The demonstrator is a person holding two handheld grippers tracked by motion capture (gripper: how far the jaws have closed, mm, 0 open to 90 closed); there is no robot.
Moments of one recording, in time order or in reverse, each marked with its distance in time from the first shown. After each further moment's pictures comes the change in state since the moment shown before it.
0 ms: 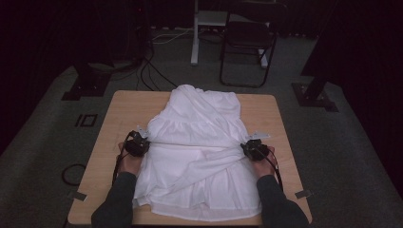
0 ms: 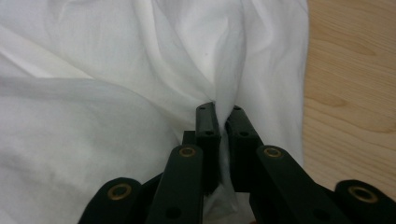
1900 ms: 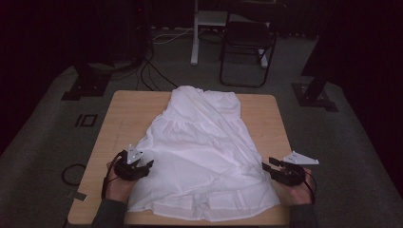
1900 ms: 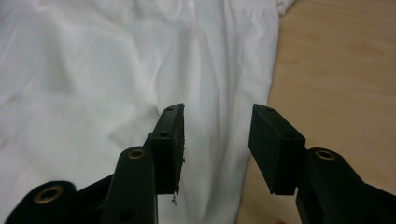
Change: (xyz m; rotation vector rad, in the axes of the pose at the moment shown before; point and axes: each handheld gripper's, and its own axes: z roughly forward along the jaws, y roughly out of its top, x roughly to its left) left arm -0.020 -0.044 -0.084 -0.155 -0.152 0.020; right arm -0.027 -0.065 -0.122 -0.187 0.172 0.045
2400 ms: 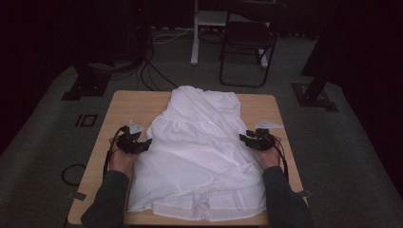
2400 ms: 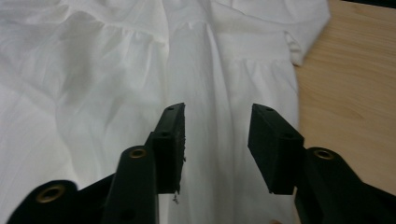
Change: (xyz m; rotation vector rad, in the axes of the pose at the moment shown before) left arm 0.053 0.048 0.053 0.075 0.018 -0.044; right arm -0.016 0.074 0.119 0.034 -0.011 0.027
